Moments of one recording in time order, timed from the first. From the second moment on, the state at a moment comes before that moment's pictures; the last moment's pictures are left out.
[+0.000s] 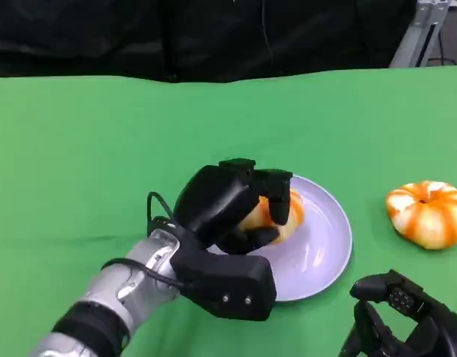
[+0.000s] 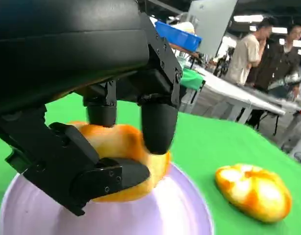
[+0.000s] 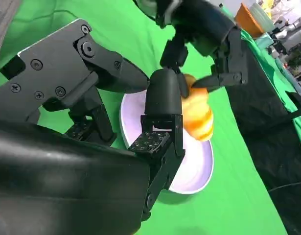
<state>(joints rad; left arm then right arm) -0.63 0.08 -0.50 0.80 0.73 -0.56 0.36 0.40 0.09 0.00 -0.46 0.43 0.45 0.07</state>
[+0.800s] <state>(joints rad) -0.47 0.15 -0.40 0.59 0.43 -0.50 -0.01 0.41 0.09 0.00 -0.47 0.44 0.44 0.07</state>
